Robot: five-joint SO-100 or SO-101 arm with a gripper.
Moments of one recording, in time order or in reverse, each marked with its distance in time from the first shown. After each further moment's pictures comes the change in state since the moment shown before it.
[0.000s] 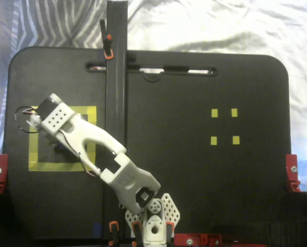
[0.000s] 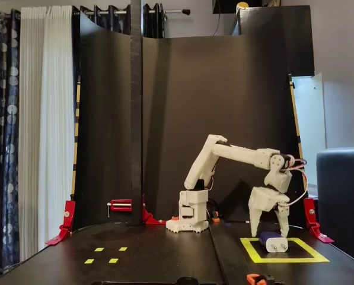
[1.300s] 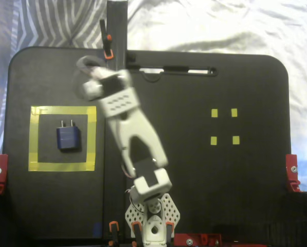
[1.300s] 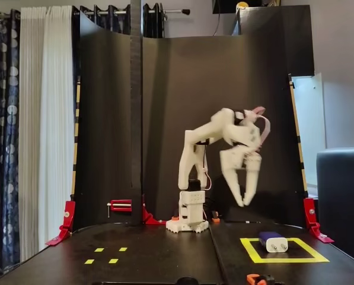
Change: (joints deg) arm 29.4 25.0 -1.8 -6.0 -3.1
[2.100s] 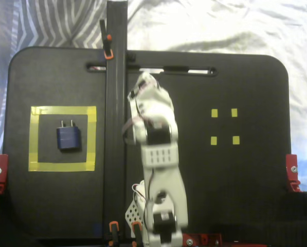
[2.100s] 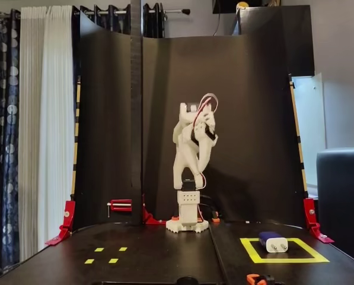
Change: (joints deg) arm 14.6 46.6 46.1 -35.1 12.4
